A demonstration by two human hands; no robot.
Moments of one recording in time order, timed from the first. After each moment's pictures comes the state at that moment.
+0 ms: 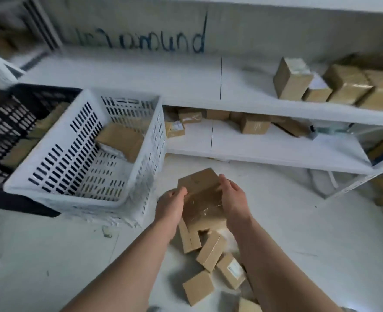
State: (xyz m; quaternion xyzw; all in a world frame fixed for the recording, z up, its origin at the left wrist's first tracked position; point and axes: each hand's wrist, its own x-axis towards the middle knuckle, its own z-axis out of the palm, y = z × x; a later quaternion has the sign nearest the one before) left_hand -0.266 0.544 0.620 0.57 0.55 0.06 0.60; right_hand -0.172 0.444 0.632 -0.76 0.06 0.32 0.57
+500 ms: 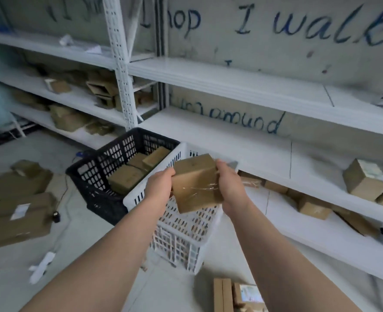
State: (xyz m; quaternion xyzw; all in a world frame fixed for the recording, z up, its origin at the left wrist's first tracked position) left_hand -0.425 0.722 0.807 0.46 0.54 0.32 0.63; right_hand -0.291 0.641 0.825 -0.69 -0.17 0.36 0.60
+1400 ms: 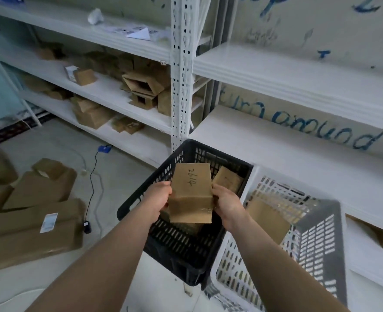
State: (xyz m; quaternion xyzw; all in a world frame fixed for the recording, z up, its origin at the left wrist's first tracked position) left_hand -0.565 1.118 0.743 0.50 0.58 0.18 0.62; right_hand -0.412 1.026 0.730 -0.68 -0.10 0.49 0.54
